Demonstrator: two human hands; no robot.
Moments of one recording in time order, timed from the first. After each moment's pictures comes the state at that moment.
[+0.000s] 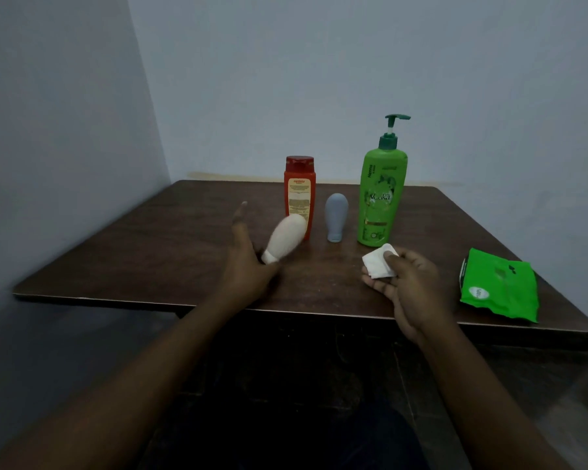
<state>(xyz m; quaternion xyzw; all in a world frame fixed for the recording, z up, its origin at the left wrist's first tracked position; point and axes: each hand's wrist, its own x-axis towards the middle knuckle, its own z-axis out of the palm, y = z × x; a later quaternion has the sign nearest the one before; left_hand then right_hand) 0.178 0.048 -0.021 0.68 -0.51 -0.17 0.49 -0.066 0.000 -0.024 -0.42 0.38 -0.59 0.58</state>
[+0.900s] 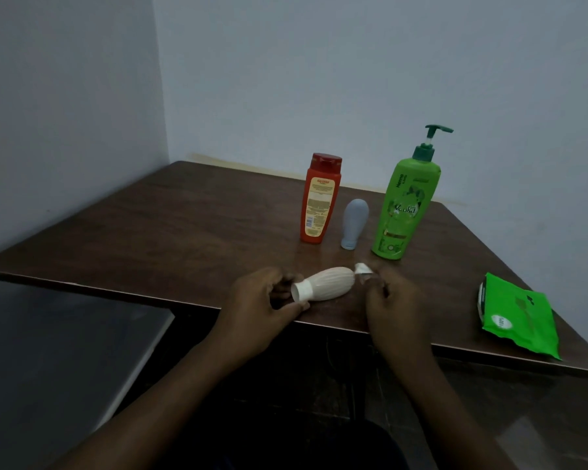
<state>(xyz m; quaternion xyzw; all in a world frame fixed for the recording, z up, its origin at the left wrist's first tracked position) 0.186 0.090 -0.066 0.56 -0.63 -0.12 0.52 -0.024 0.024 -0.045 -0.73 0.49 -0.48 0.11</state>
